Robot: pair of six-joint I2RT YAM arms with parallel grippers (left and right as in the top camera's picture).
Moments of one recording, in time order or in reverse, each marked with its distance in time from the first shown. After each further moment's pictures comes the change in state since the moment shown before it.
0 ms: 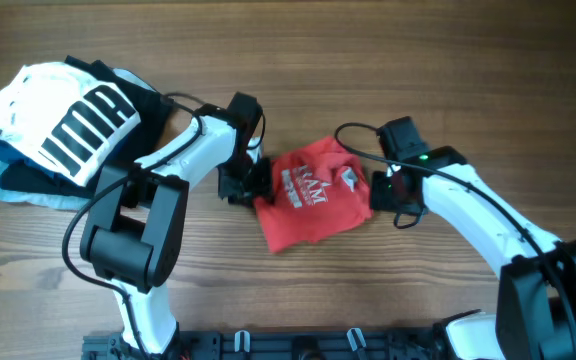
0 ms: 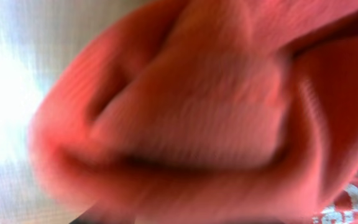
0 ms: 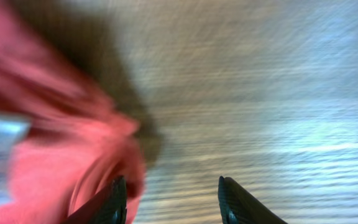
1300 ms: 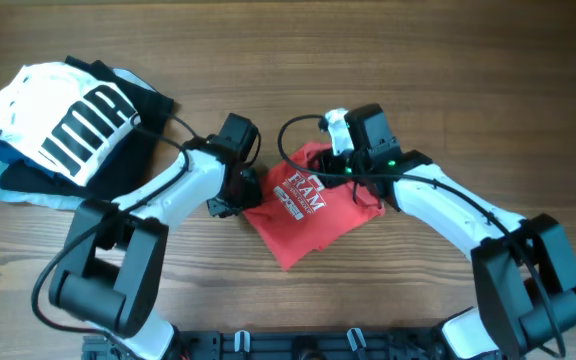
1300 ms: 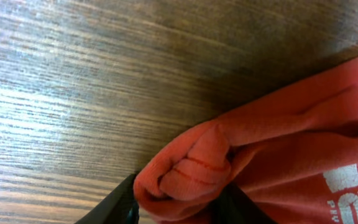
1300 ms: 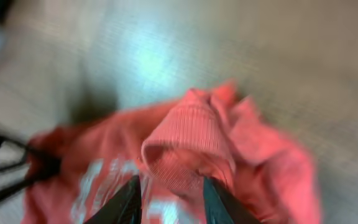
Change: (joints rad) left arm -0.026 -0.219 -0.267 0.260 -0.225 -0.251; right arm 0.137 0.108 -0.001 0.610 -0.318 -0.259
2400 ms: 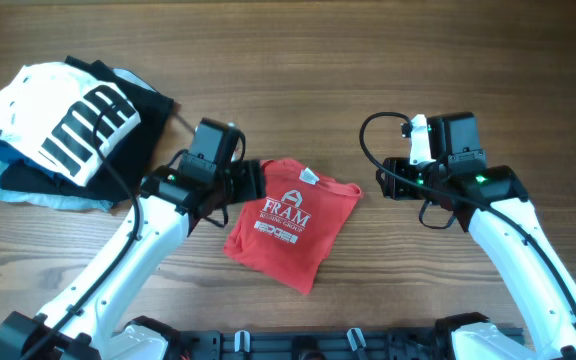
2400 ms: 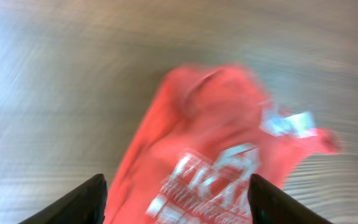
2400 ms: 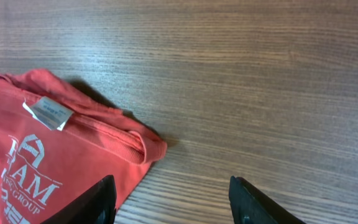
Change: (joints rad) left arm -0.011 -0.412 -0.082 0.095 0.006 0.142; right arm -0.253 -0.400 -0.012 -0.566 0.111 0.001
